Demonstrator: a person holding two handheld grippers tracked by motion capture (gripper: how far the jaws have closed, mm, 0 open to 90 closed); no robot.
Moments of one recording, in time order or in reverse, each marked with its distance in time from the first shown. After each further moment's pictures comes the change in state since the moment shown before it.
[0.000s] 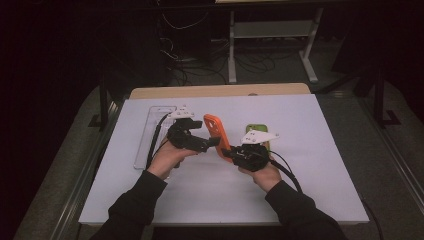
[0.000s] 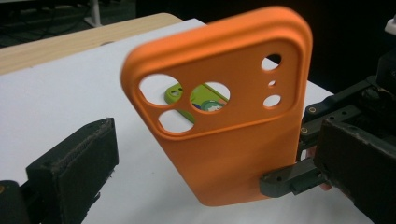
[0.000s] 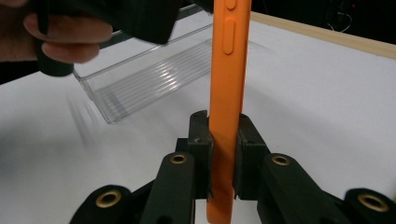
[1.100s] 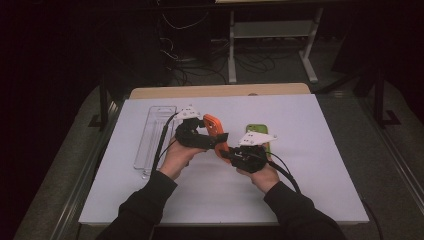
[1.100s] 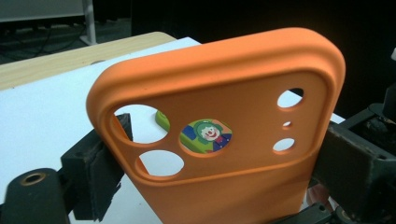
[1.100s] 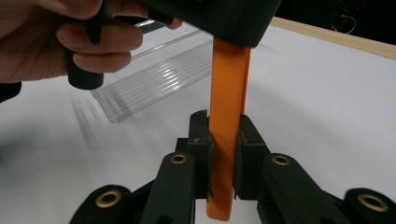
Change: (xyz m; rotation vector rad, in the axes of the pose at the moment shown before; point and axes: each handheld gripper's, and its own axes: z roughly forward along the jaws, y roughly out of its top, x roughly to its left) left arm -0.004 0.000 0.017 -0.083 -0.016 0.011; right arm 0.003 -0.003 0.004 -0.004 0.010 -0.015
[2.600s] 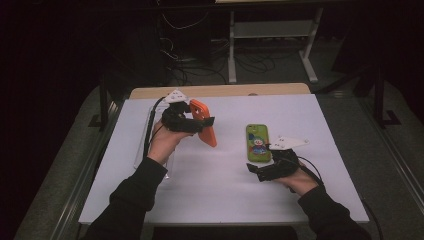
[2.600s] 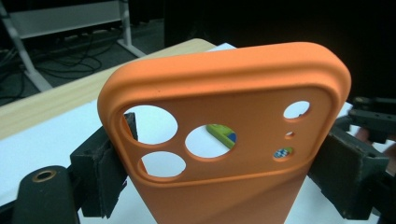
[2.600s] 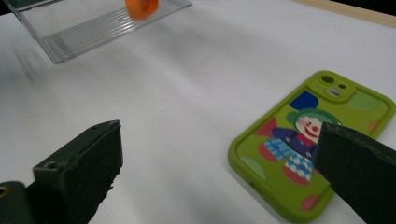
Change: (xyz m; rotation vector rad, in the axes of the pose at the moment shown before) left arm 0.031 0.040 -0.027 0.029 0.137 0.055; right arm -0.044 -0.037 -0.059 0.104 -0.121 0.017
